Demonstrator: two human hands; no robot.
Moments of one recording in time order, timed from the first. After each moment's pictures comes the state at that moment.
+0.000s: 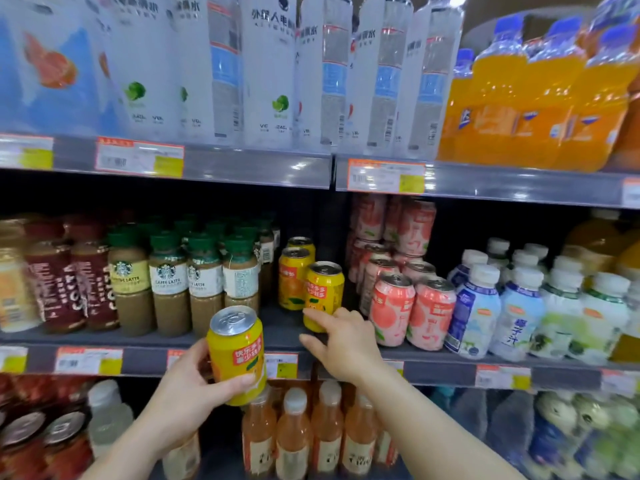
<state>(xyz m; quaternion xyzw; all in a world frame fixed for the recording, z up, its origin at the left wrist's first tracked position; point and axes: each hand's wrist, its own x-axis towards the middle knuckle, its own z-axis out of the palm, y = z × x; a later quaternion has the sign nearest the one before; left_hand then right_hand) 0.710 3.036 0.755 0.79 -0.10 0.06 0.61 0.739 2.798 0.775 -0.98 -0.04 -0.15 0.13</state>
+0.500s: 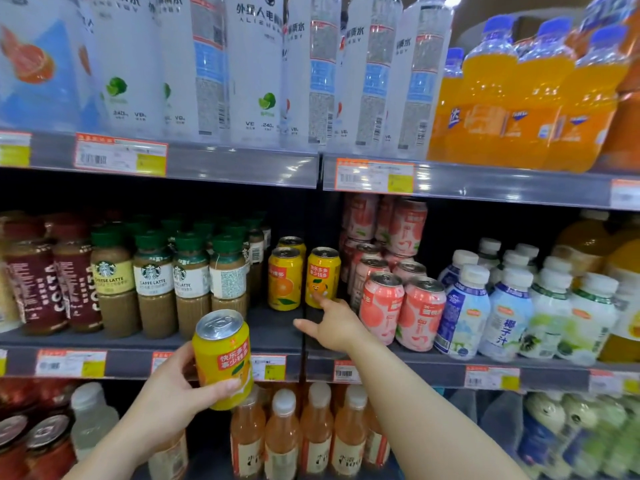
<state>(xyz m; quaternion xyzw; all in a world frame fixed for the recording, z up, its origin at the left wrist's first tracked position) 0.711 3.033 0.753 0.79 -0.09 0.05 0.61 0.786 2.780 0.785 -0.96 0.02 0.01 0.28</state>
